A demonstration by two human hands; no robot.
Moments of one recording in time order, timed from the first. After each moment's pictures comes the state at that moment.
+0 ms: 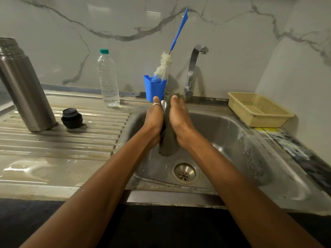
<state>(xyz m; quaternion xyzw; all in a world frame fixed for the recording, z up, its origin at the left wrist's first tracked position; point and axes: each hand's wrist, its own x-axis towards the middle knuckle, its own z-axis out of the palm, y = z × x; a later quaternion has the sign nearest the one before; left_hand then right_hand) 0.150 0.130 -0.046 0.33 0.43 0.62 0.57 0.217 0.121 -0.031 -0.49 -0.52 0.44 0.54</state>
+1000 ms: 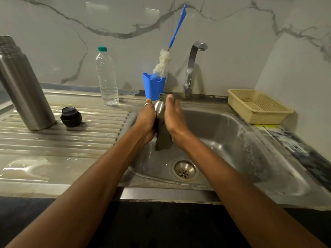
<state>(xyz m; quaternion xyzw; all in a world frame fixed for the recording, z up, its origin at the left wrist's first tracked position) 0.138 0.117 -0.041 0.29 0.49 0.60 0.56 0.216 0.107 -0.035 -0.50 -0.57 0.39 0.52</state>
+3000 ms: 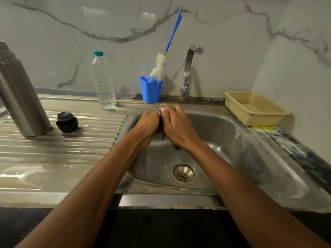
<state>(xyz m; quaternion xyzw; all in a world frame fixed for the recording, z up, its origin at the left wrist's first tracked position) 0.139 0.108 -0.038 0.49 0.55 0.50 0.46 0.249 0.123 -0.057 -0.49 -0.77 0.11 0.39</state>
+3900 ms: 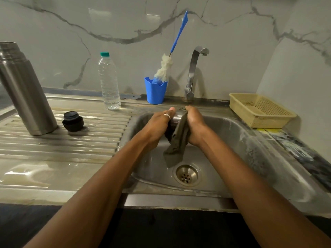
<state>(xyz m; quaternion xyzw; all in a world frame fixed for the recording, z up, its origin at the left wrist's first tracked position) 0.139 0.104 -0.042 0.56 0.47 0.48 0.48 0.255 0.136 -0.031 -0.55 -0.38 0.58 0.46</state>
